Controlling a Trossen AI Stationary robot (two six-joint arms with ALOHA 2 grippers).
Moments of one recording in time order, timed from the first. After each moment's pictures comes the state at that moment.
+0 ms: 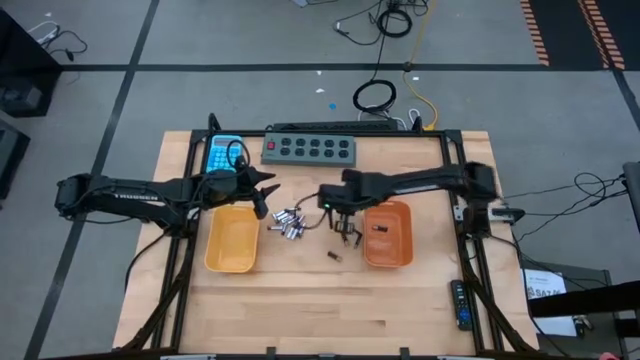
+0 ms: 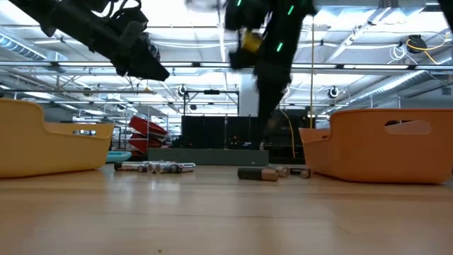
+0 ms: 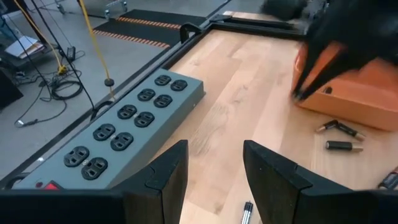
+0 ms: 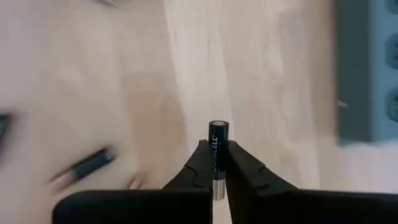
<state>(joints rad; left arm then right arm) 0.11 0.93 0.51 0.00 -0.32 -0.07 -0.01 1.87 1.48 -0.91 0.27 0.12</state>
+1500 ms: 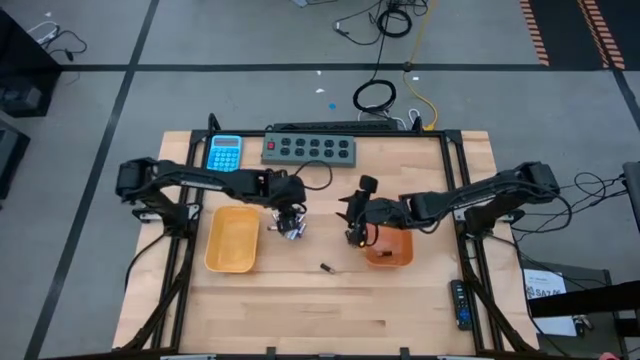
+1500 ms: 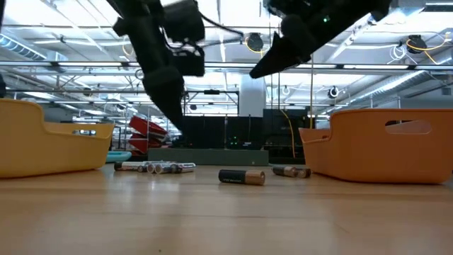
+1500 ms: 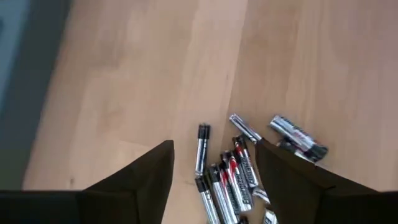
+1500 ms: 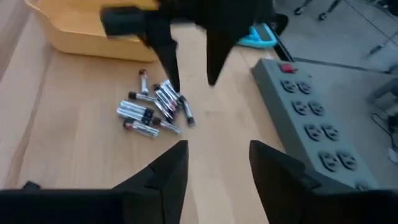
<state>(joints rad) 0.12 1.61 1.04 -0.57 -0.11 0.00 0.14 1.47 0.89 0.01 0.44 -0.04</state>
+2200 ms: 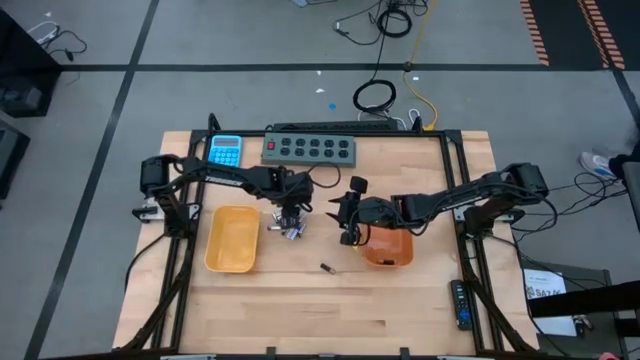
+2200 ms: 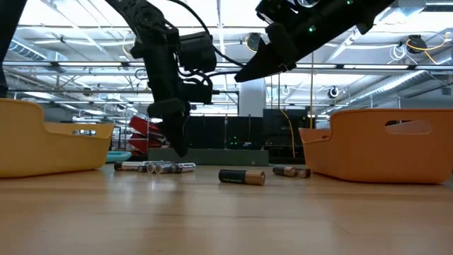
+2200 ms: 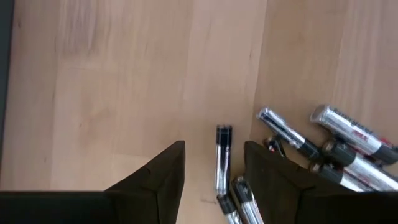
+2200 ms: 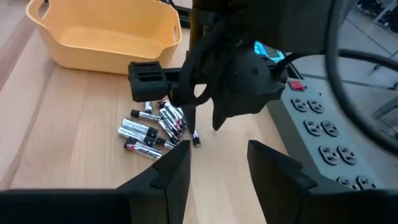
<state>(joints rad) 0.19 1.77 1.08 -0.55 -0.05 0.12 0.11 1.55 0.89 0.17 0.41 -0.09</state>
